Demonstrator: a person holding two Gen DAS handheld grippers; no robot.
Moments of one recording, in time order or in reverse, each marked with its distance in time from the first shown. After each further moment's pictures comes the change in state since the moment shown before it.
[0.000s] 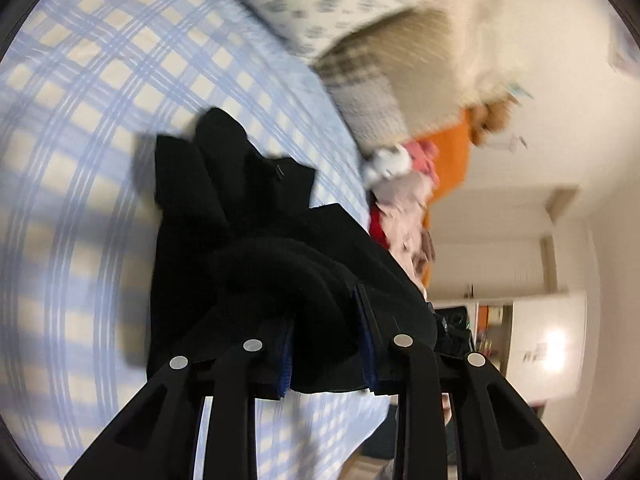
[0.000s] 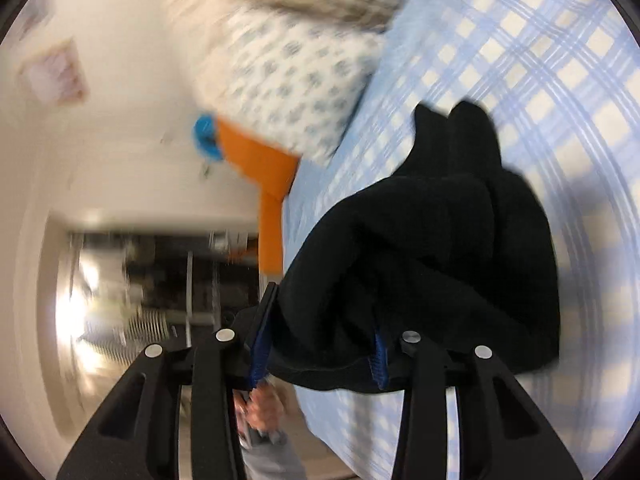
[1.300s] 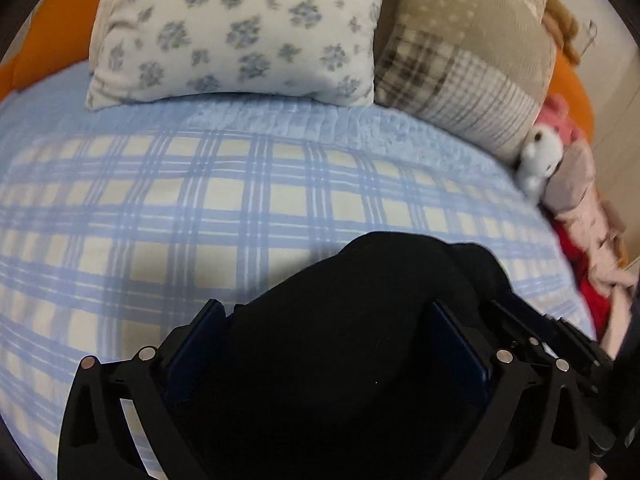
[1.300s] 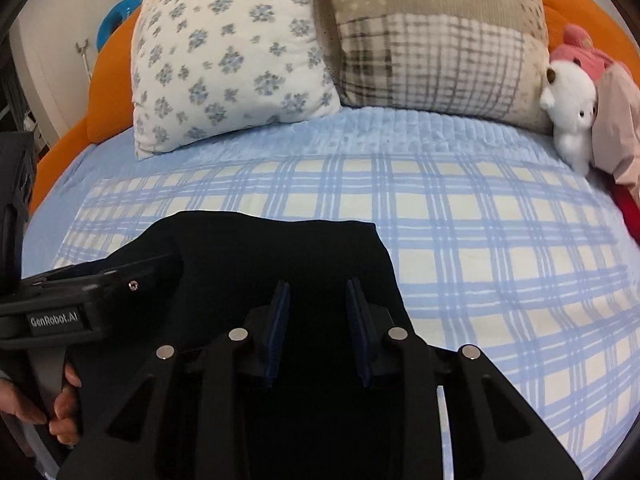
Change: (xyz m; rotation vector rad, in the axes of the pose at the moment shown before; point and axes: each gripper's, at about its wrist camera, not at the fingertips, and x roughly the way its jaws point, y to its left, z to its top) left arm 0.151 -0.010 0.110 0.522 -0.253 0.638; right arm 0.159 -0.006 0.066 -0.816 -0.211 -0.855
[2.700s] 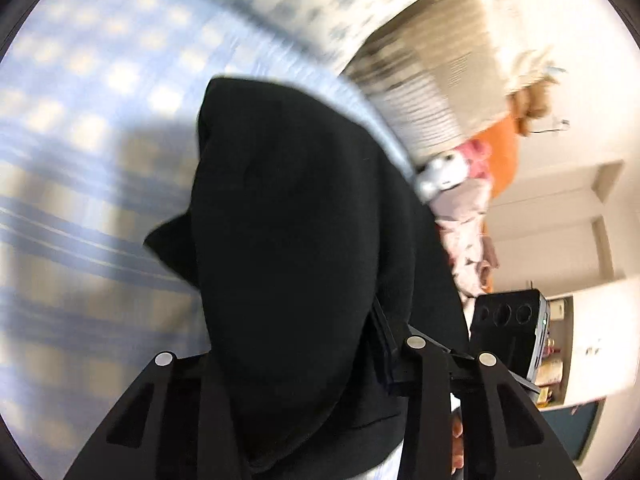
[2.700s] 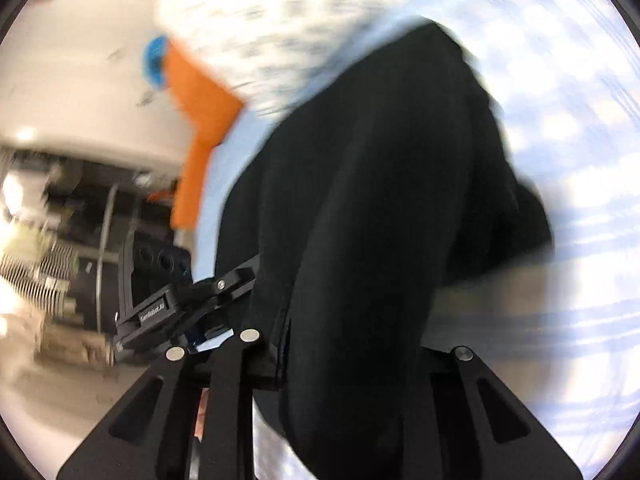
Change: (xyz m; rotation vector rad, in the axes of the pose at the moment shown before) left arm -0.107 0.051 -0.057 -0.336 0.174 -0.454; right arm -0.064 0.032 -0.012 0.397 0.344 0.666
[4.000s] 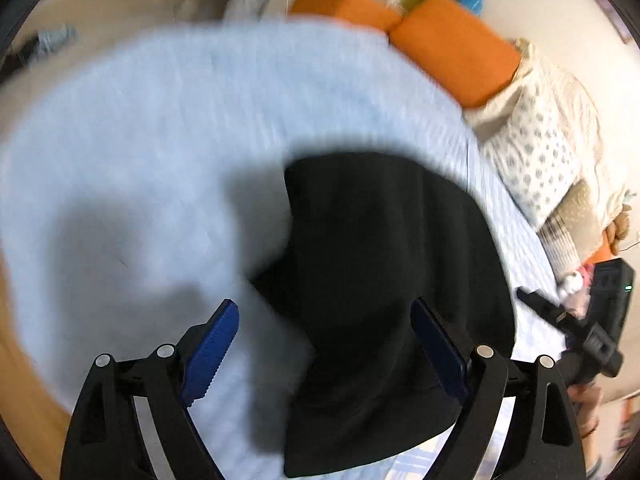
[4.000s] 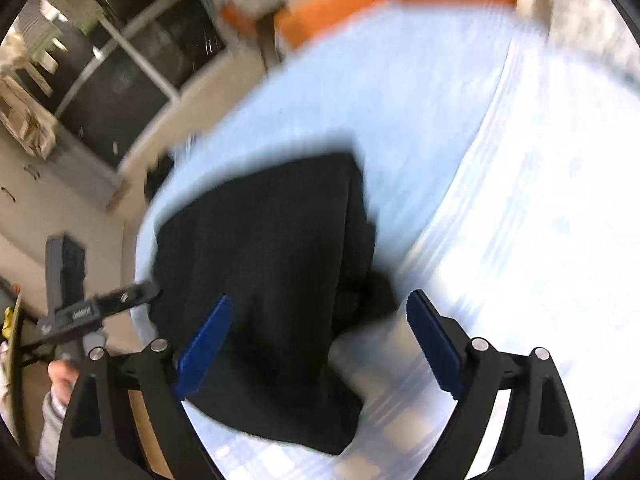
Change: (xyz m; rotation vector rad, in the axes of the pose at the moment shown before) left arm -0.472 0.345 -0.287 -0.200 -0.520 0.517; right arm 0.308 0.295 -0.284 -0.662 0.118 -0.164
